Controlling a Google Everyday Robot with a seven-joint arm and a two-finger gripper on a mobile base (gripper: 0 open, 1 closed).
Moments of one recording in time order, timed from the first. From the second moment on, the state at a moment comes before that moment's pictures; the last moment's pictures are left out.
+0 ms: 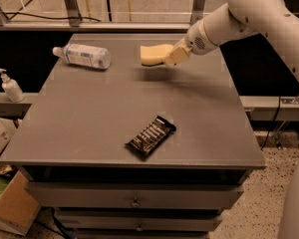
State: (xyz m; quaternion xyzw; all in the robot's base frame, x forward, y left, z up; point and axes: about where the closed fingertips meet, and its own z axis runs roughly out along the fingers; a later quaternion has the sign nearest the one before) arm 0.724 -0.087 0.874 -0.46 0.79 0.16 0.37
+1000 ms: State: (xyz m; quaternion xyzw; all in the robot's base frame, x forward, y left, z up) arm 0.717 -0.017 0.865 -0.50 0.77 0.17 0.36
